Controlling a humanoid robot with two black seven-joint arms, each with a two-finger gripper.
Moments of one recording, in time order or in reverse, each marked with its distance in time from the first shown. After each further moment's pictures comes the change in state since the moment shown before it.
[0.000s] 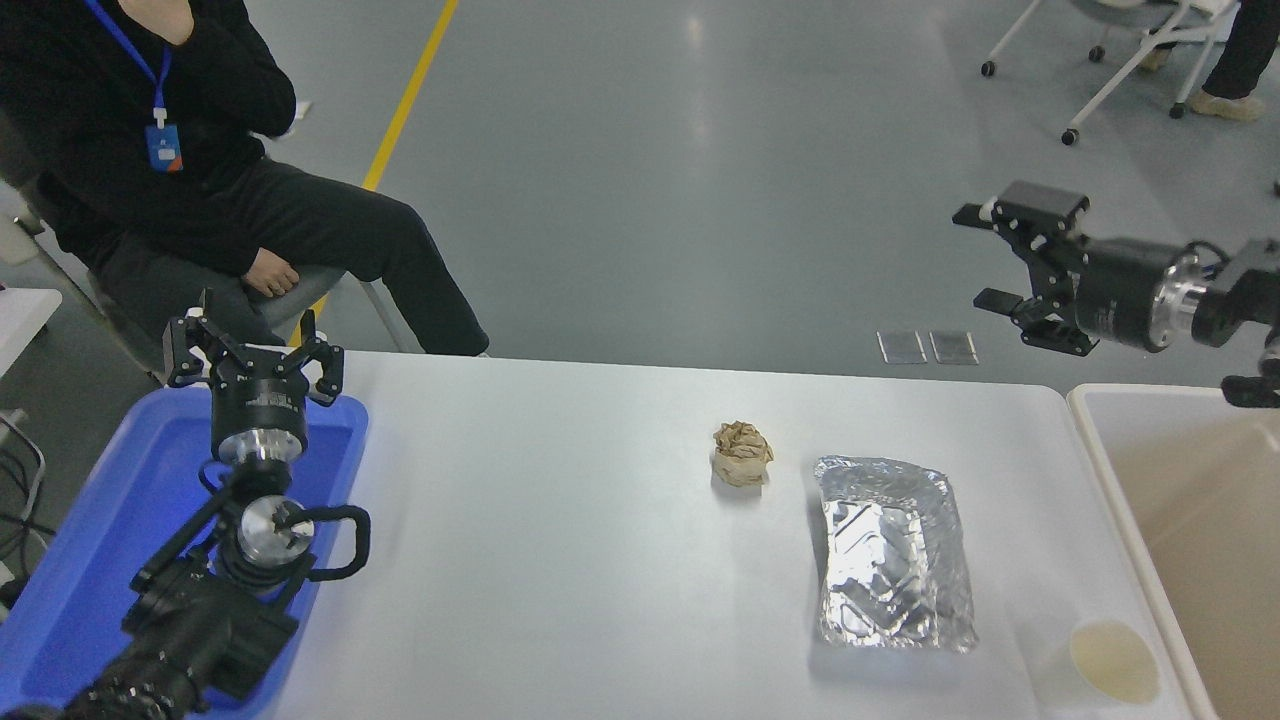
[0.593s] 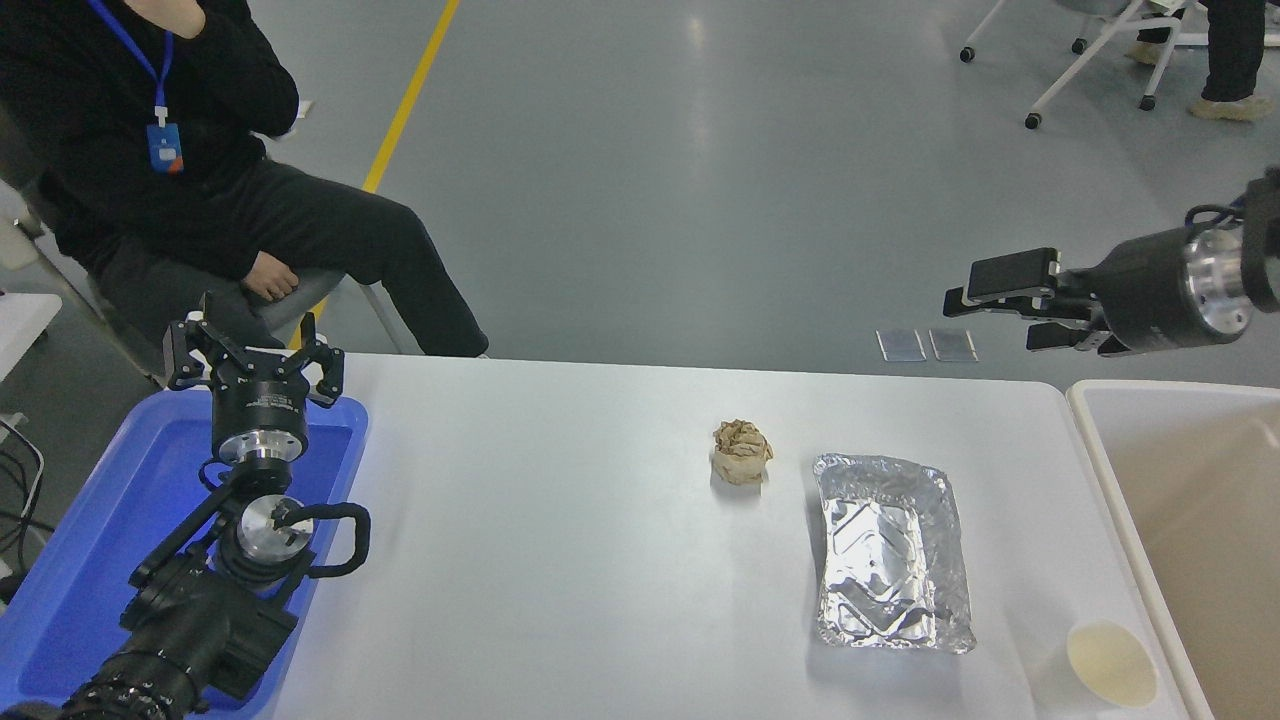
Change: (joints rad) left arm 0.000 0.000 0.000 0.000 -0.001 0.000 0.000; right arm 0.614 0.192 -0.682 0.305 -0.136 0.018 0.014
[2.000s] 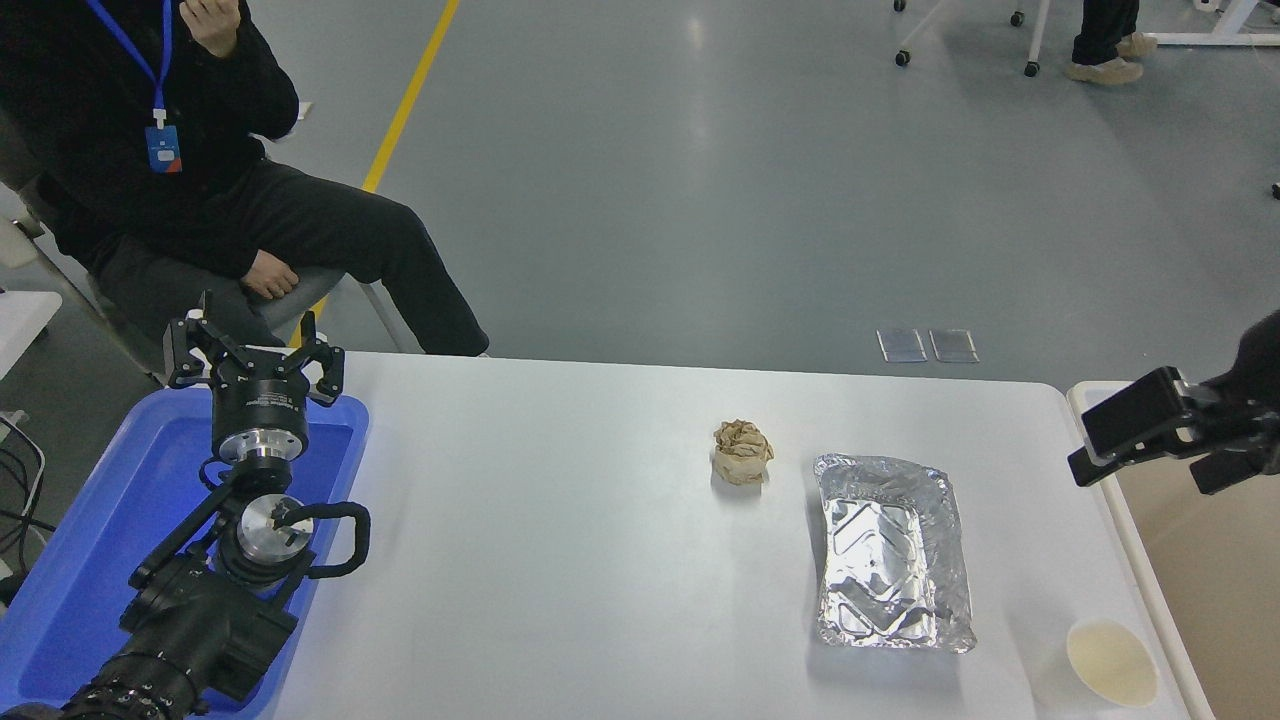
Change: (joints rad) left arm 0.000 0.000 0.000 0.000 0.000 0.000 0.000; right arm 0.394 0.021 -0.413 0.158 -0.066 0.374 0.047
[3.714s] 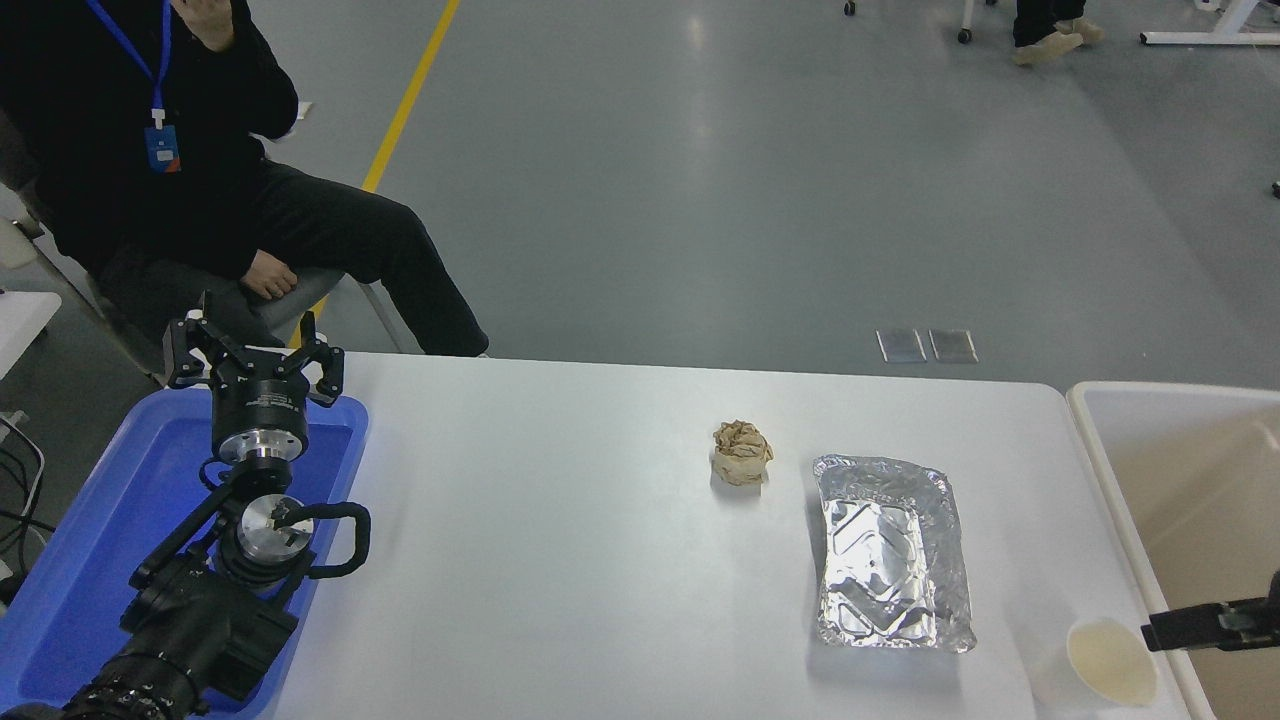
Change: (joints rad) left arm 0.000 0.000 0.000 0.000 0.000 0.000 0.000; right arm -0.986 -0.240 0.352 -0.287 -0.446 -0.595 -0.009
